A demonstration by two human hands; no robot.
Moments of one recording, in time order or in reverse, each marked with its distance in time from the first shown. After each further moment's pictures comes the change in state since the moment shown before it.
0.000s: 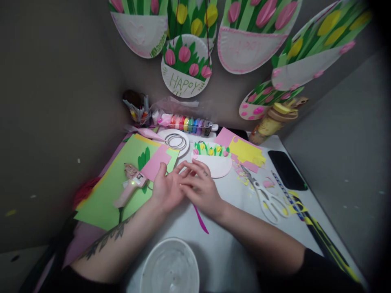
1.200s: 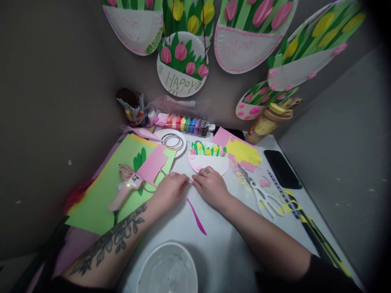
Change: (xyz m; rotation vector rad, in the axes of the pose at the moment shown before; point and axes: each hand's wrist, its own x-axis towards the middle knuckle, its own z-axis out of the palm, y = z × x) left_hand 0.014 0.002 -0.030 2.352 -0.149 0.554; right_hand -0.015 0.043 -0.014 -0.513 -0.398 0.062
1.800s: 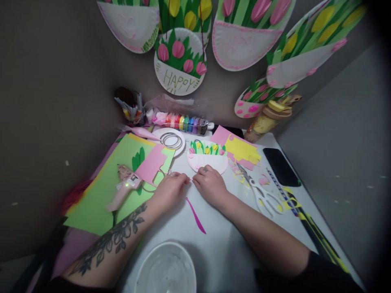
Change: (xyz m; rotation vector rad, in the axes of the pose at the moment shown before) left_hand 0.000 0.001 0.002 -0.030 -0.008 -0.007; right_hand 0.002 0.000 0.001 -0.078 -0.115 0.036
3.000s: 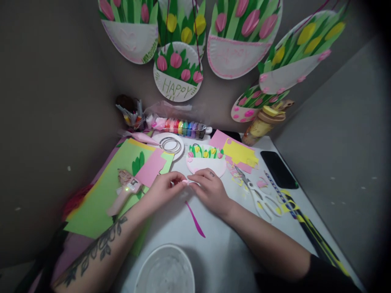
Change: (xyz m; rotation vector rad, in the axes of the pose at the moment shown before) left_hand -0.004 0.006 -0.036 -0.534 0.036 -0.119; right_hand -0.006 -0.009 -0.016 0.565 0.487 -0.134
